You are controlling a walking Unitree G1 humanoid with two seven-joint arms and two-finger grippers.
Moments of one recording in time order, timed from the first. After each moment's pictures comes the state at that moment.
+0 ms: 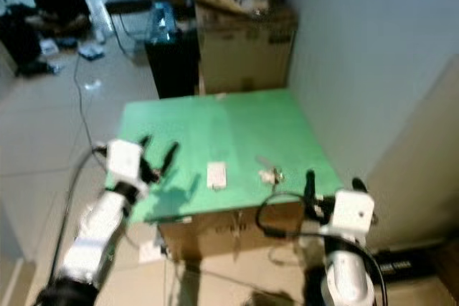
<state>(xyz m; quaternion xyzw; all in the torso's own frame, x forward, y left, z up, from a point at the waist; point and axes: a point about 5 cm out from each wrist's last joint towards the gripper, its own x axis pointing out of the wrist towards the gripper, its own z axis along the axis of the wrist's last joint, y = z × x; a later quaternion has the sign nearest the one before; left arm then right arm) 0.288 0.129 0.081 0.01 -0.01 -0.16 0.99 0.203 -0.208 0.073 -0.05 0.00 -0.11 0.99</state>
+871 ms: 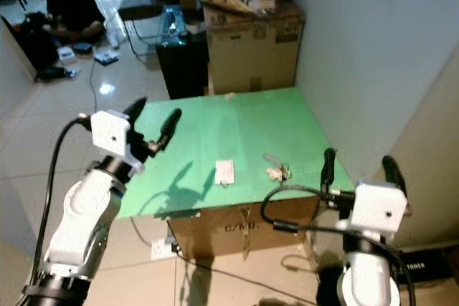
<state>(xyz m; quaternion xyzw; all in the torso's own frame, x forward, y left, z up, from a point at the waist) 0.286 0.123 0.146 0.00 -0.11 -0.20 0.97 0.182 -0.210 0.123 -0.09 -0.08 -0.14 0.98</state>
